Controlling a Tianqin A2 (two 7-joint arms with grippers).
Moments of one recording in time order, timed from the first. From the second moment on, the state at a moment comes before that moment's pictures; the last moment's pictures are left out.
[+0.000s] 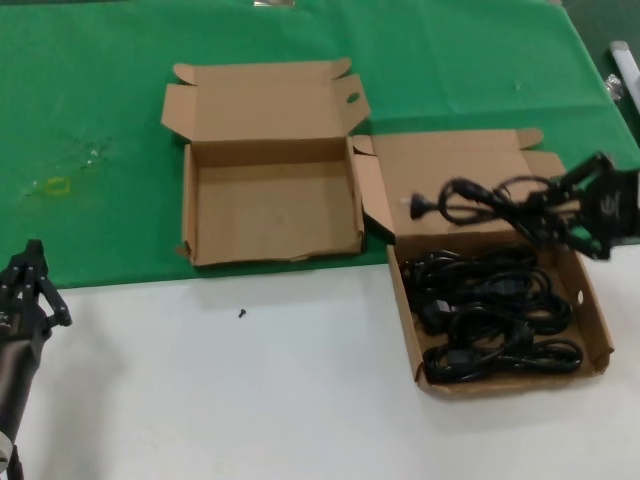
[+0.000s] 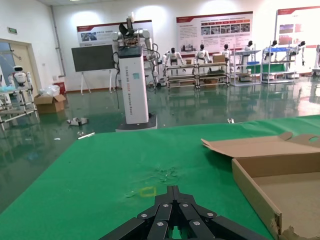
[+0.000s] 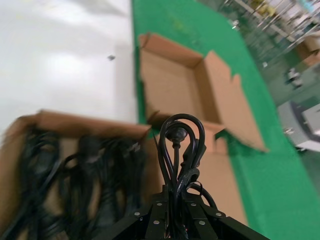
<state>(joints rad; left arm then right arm) 0.00 -0.30 1.60 -1.60 -1.80 0.00 0.00 0.68 0.94 -1.85 1.26 1.65 -1.08 -0.29</state>
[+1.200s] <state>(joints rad) 0.00 -0.30 1.60 -1.60 -1.80 0.00 0.00 0.98 0.42 -2.05 0.98 1.49 -0.89 -0.39</state>
